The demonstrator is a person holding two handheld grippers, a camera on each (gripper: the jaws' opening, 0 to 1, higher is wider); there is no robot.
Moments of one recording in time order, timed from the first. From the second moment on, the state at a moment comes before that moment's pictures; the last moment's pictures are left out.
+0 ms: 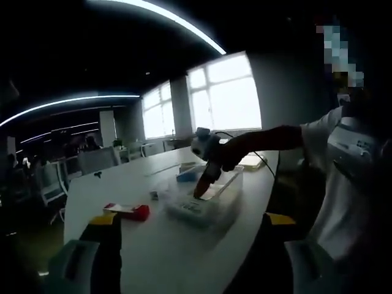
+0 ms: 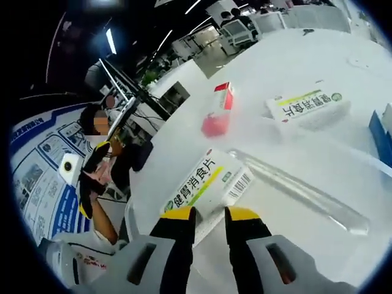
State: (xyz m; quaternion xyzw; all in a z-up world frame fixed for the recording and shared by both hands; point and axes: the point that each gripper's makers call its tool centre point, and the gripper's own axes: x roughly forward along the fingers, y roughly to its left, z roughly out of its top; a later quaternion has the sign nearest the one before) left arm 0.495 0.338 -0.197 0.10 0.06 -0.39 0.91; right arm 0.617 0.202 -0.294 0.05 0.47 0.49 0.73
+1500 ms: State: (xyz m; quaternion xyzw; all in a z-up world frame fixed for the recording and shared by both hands) left arm 0.498 0.318 -0.191 0.11 0.05 -0.42 0.90; right arm 0.557 0.161 -0.209 0.01 0.24 0.56 0.79
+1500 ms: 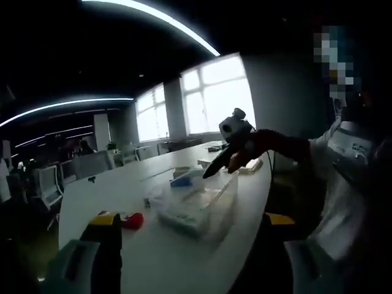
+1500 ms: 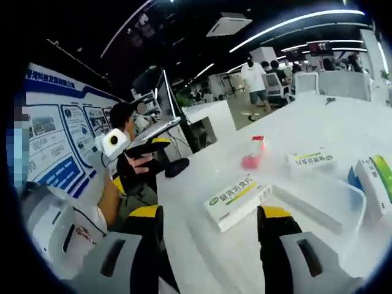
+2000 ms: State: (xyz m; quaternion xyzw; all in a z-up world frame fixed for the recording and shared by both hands) left arm 0.496 0.315 -0.197 0.10 0.06 -0.41 0.90; right arm 0.535 0.127 -0.187 0.01 0.09 0.48 0.87
